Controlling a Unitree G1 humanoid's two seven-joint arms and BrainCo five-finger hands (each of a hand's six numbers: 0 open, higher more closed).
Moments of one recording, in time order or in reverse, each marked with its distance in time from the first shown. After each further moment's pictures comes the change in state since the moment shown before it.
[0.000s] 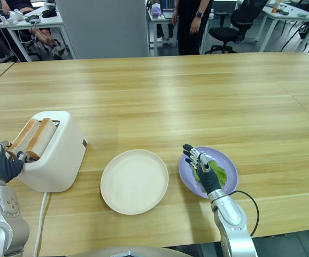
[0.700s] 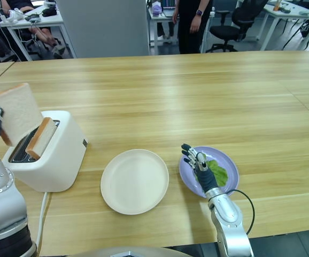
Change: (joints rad) left arm -0.357 -0.079 0.166 -0.107 -0.393 -0.026 0.158; right arm -0.036 0.029 0.006 0.069 -0.014 -0.015 -0.004
